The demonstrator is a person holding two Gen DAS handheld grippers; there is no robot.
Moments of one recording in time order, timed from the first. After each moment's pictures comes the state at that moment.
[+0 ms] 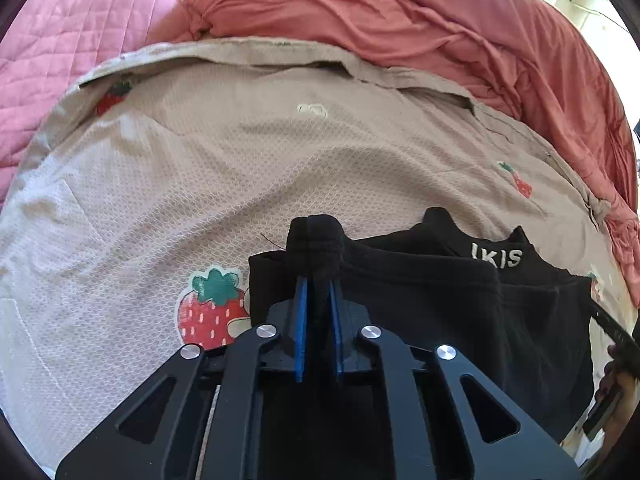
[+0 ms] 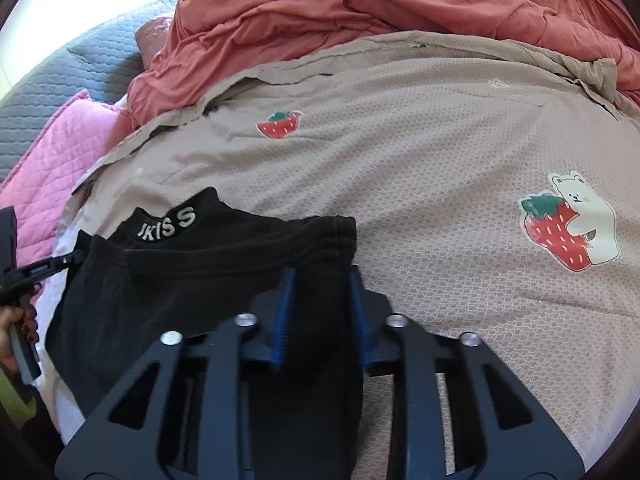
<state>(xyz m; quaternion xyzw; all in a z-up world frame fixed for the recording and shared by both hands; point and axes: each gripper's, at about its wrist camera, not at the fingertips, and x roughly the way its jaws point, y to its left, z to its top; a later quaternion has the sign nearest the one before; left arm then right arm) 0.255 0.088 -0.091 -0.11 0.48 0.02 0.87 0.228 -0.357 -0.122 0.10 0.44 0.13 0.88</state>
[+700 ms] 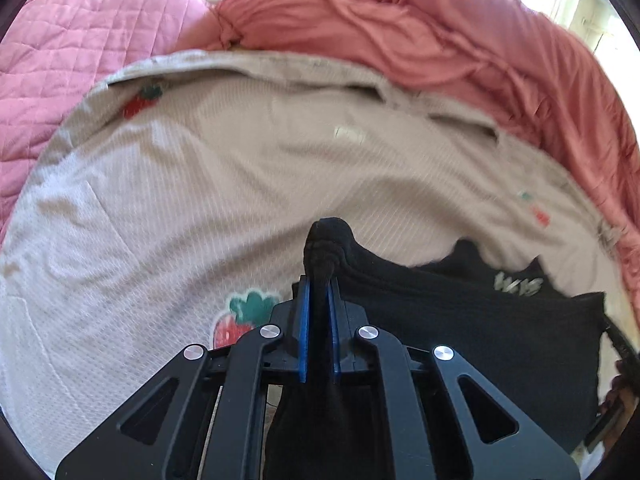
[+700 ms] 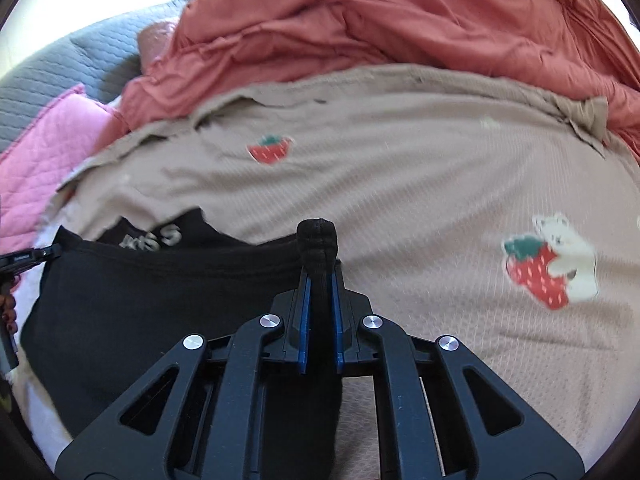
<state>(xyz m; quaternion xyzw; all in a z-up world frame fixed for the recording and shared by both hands) 0.263 0.108 -0.101 -0.12 0.46 0.06 0.88 0.235 -0.351 -0.121 0.05 0.40 0.10 0.91</state>
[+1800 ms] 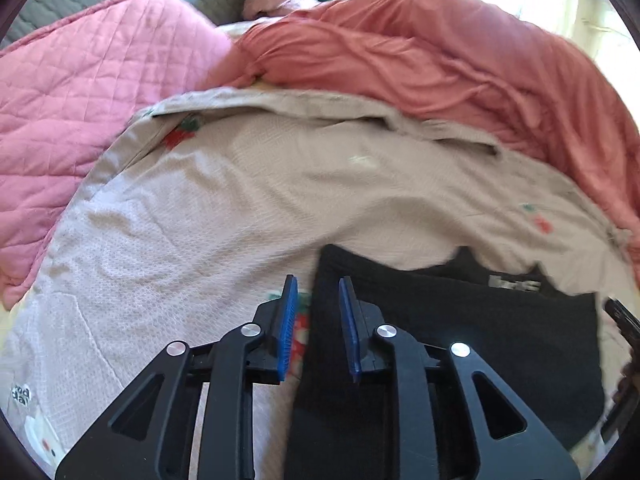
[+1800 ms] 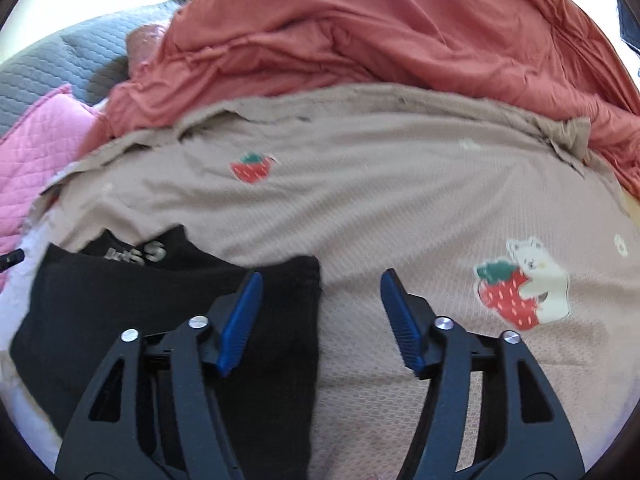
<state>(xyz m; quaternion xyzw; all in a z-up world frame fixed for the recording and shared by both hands) 0.221 0.098 -0.052 -0.09 0.41 0.09 0.90 0.232 -0.348 -0.097 0.03 0.37 0.08 0.92</state>
